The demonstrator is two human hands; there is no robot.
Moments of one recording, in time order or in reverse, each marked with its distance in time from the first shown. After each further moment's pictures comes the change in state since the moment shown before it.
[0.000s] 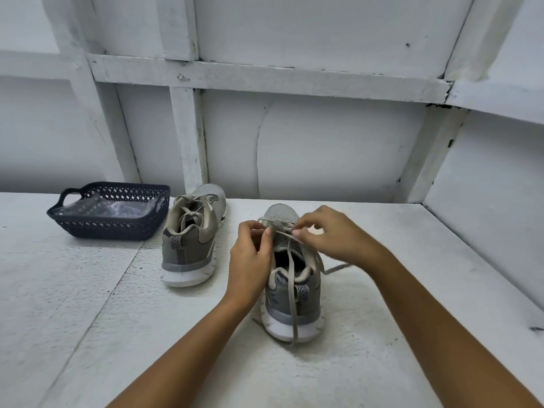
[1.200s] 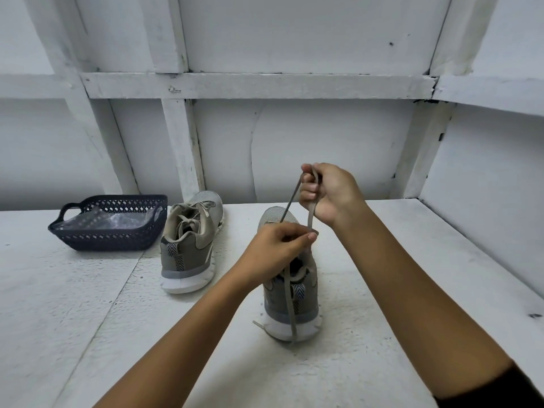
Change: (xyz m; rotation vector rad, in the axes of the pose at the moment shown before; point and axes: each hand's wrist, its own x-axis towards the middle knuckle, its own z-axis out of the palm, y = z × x) left_hand 0.000 0.068 -0.004 0.053 -0.572 0.017; right_hand 0.031 -0.040 -0.034 1.672 0.245 0.381
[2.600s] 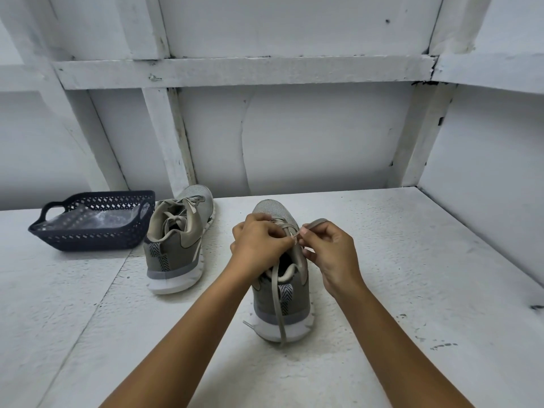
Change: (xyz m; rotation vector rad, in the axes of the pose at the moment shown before) left_hand 0.024 -0.024 0.011 0.350 0.191 -0.271; right_hand -0.010 0.082 -0.084 -0.365 0.159 -0.258
